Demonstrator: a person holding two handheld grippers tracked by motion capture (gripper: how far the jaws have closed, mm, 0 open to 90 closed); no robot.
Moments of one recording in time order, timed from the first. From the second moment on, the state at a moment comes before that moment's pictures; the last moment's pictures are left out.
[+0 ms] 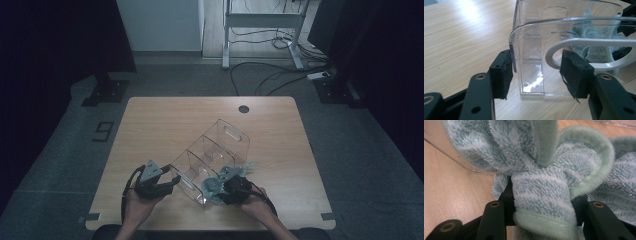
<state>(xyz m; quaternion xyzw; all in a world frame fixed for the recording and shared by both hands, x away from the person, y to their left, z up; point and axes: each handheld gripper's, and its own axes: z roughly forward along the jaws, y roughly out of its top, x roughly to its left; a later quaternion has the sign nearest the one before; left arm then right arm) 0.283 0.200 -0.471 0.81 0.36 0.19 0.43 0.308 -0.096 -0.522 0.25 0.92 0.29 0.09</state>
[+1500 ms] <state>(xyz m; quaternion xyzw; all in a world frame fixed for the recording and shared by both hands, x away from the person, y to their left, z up) 0.288 0.198 -0.472 0.81 0.36 0.18 0.43 0.317 -0.092 -0.367 0.24 0.88 0.40 0.10</state>
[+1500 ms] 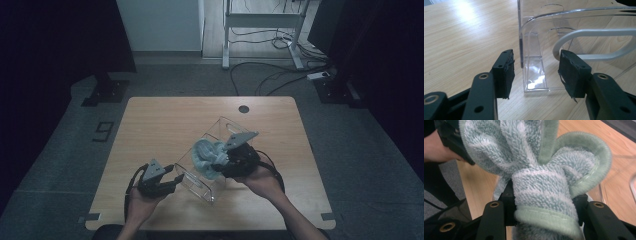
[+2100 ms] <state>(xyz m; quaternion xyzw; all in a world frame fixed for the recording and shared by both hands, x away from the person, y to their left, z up) 0.301 0.242 -0.475 0.81 0.39 0.16 0.41 0.339 -0.005 -0.375 0.20 0.89 0.40 0.08</state>
